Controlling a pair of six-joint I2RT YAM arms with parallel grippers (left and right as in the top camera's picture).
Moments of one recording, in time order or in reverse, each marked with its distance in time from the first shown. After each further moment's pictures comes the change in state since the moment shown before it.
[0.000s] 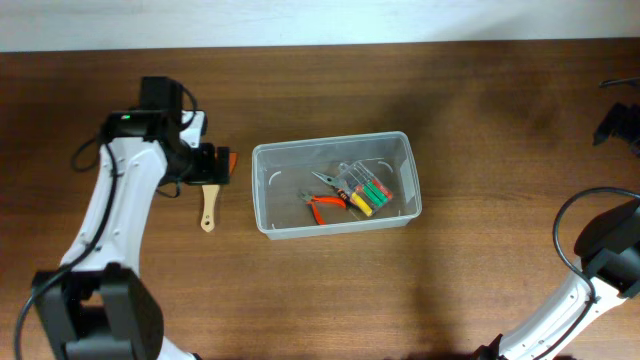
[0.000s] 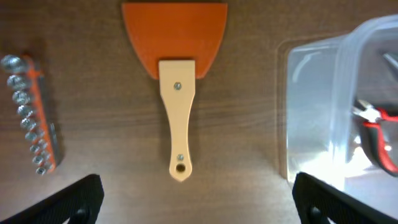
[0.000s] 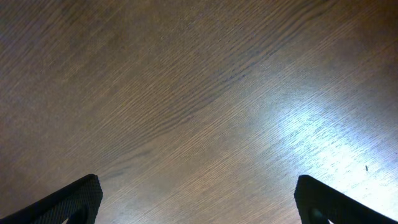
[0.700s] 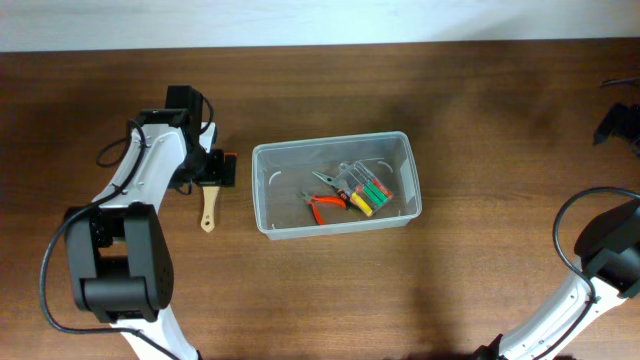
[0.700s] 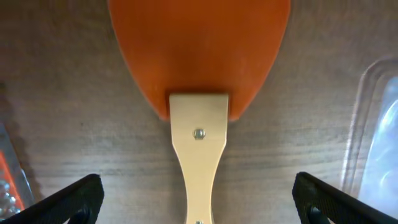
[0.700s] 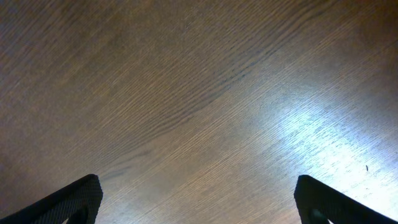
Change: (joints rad) left arm -0.006 0.227 0.001 0.127 -0.079 0.001; right arm 0.000 0.000 0.000 0.000 0.000 0.002
